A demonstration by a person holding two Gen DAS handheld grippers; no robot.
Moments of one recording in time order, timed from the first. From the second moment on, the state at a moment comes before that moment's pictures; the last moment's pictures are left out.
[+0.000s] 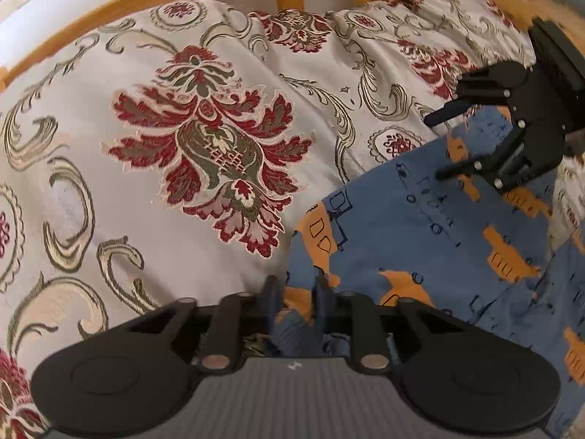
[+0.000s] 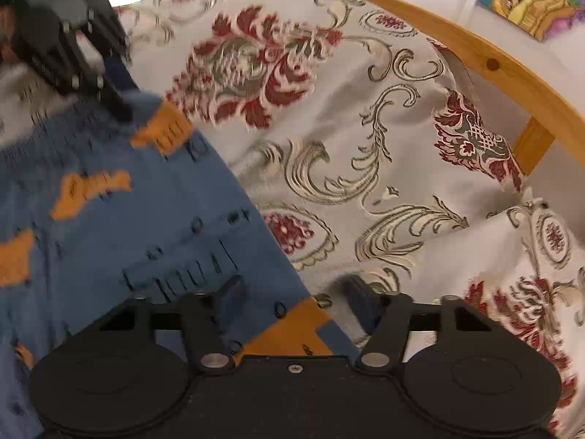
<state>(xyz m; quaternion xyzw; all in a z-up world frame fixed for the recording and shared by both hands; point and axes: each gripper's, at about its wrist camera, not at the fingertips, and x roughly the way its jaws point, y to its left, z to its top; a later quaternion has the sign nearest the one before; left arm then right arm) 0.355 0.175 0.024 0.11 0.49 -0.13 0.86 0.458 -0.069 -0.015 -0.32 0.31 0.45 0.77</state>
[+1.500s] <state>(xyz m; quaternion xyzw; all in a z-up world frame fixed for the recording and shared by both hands) 0.100 0.093 0.006 0.42 0.26 -0.18 0.85 0.108 -0.149 0.007 -0.39 0.17 0.32 0.85</state>
